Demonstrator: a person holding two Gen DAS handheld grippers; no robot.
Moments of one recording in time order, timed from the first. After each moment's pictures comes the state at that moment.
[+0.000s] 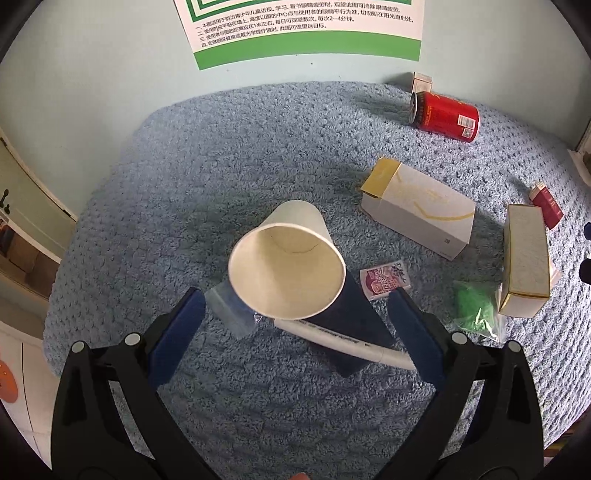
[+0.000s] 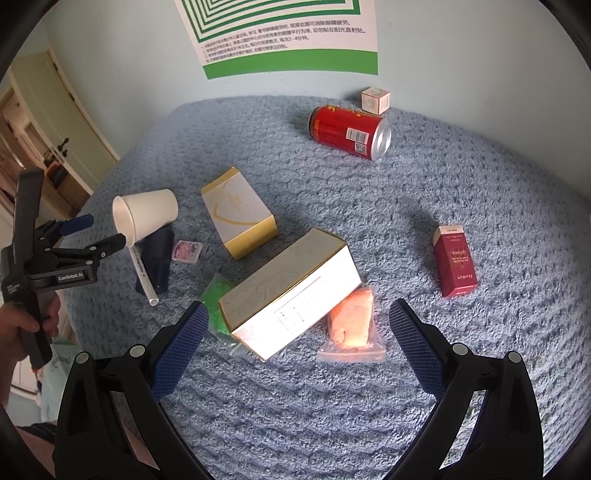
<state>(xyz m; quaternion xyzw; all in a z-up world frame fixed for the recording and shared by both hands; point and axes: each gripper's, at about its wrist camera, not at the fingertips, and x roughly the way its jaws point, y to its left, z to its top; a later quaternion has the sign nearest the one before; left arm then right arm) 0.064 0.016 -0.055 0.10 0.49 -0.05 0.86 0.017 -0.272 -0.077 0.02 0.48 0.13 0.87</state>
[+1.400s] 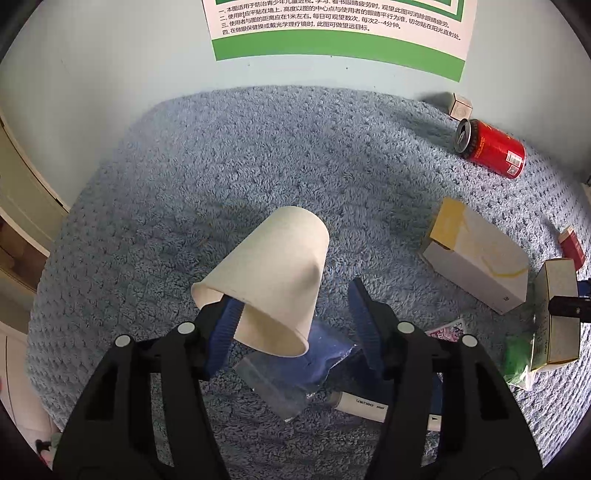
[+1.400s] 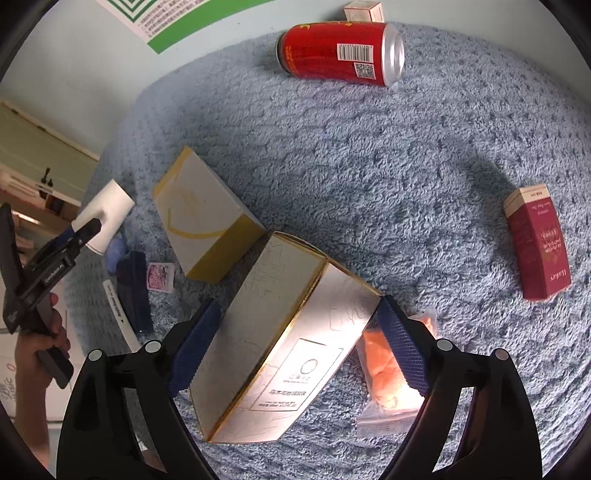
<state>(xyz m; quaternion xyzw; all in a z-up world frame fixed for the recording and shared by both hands) 0.128 0.060 -0.074 0.06 0.49 -0.05 0.87 0.092 -0.258 -0.144 0.13 0.58 0.12 0.79</state>
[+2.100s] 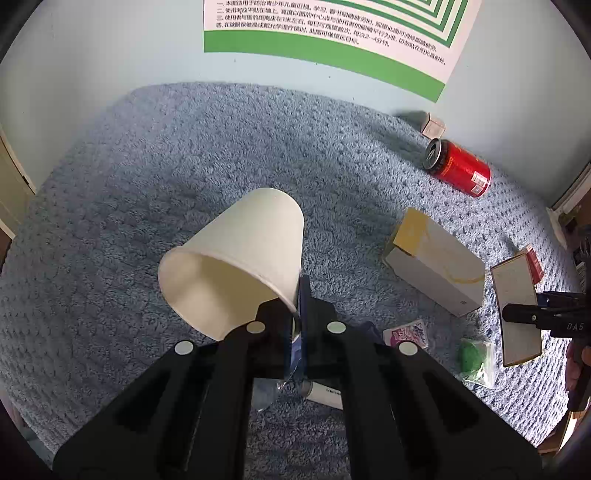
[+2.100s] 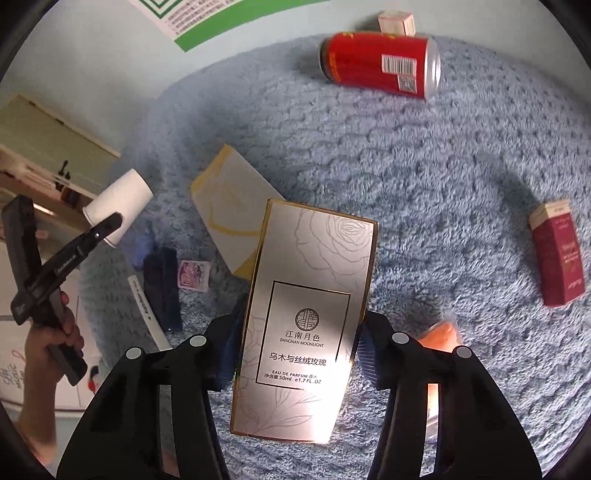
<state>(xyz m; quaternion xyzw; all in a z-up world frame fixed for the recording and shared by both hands) 0.120 0.073 -0.066 -0.02 0.48 -0.11 0.87 0.090 -0.232 -0.124 0.11 0.56 0.16 0.80</state>
